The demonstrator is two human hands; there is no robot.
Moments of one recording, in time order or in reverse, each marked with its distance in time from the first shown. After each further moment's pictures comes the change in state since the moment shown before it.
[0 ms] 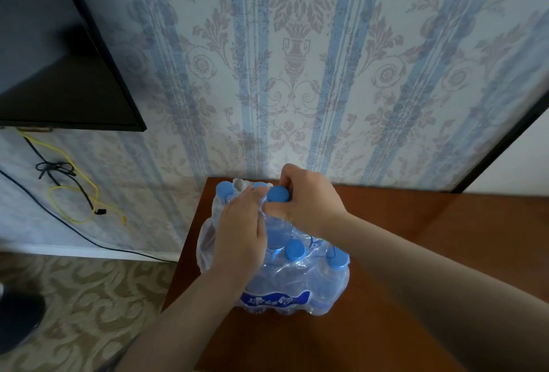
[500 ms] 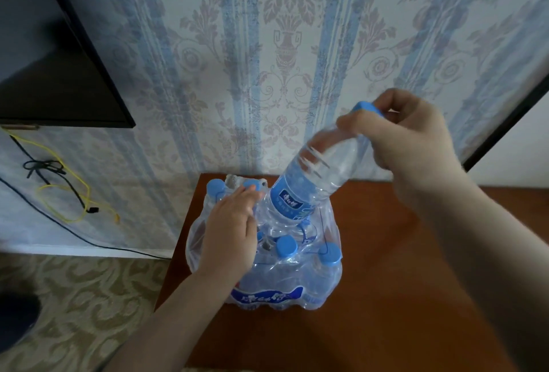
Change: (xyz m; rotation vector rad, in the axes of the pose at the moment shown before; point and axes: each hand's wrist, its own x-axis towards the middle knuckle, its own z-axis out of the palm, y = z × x) left_hand 0.000 0.006 -0.010 0.104 -0.162 -0.104; right_hand -0.023 -0.019 -0.113 0.680 0.484 0.053
